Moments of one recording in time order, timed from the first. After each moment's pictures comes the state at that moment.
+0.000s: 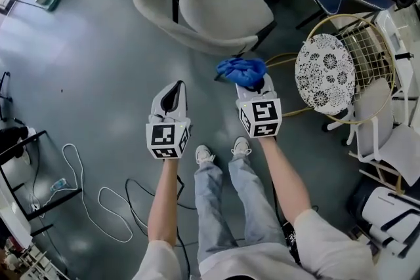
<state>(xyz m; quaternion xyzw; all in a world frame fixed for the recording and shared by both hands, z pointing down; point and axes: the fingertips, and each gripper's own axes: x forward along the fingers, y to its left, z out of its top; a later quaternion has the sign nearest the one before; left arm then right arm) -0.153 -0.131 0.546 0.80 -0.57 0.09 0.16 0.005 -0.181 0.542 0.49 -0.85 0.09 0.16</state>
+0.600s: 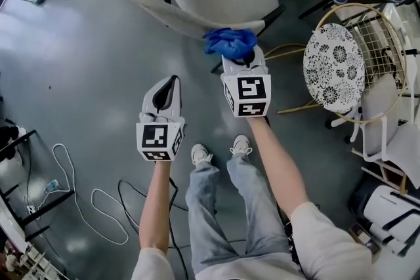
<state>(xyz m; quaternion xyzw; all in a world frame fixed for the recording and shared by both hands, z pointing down) -0.153 -0.134 0.611 0.81 -0.56 0.10 0.15 -0.029 -0.235 0.589 0.51 -0.85 0.05 0.14</state>
